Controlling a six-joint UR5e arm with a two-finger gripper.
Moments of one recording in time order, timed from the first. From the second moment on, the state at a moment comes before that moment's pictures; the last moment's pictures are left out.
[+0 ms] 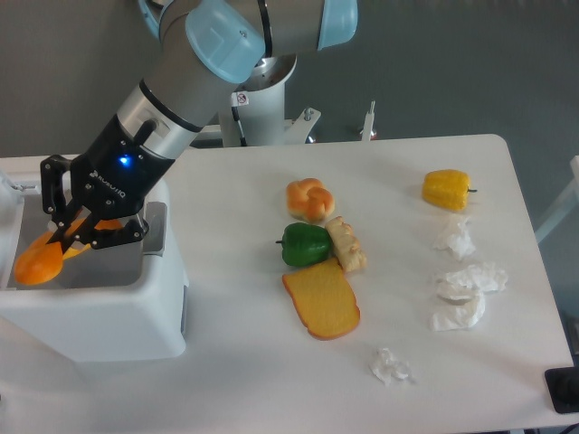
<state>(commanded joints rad) 2.25 -1.77 -1.52 -0.95 0.71 0.36</state>
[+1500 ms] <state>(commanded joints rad) 2.25 -1.79 -1.57 -0.95 0.71 0.41</state>
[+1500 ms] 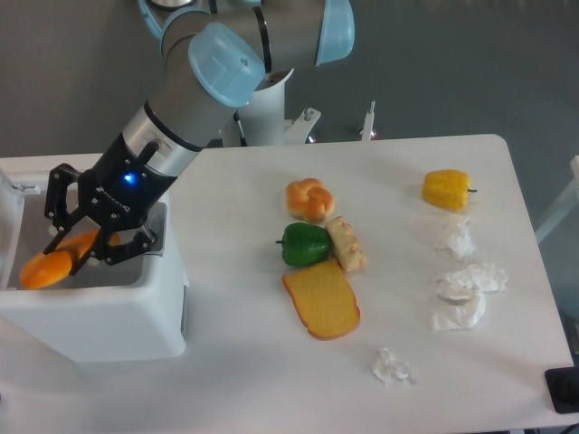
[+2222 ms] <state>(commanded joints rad) 2.28 -1.78 -1.56 -0.95 0.71 0.42</state>
